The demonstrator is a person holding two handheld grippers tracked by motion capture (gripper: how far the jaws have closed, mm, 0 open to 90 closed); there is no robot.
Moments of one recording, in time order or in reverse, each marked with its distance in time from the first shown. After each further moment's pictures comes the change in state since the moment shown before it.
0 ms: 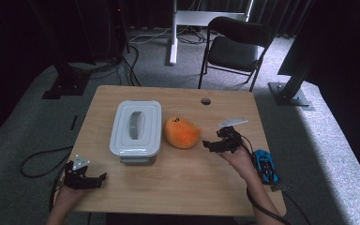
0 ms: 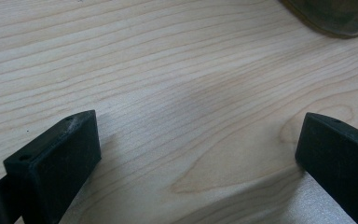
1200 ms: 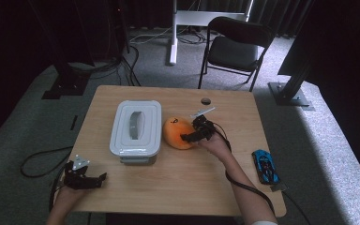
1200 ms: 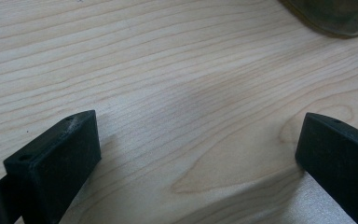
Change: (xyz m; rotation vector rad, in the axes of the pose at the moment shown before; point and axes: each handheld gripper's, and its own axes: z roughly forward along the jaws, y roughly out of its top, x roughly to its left) left arm 0.000 0.000 0.000 0.000 -0.001 0.001; right arm 0.010 0.044 0.089 0.108 0.112 -0.113
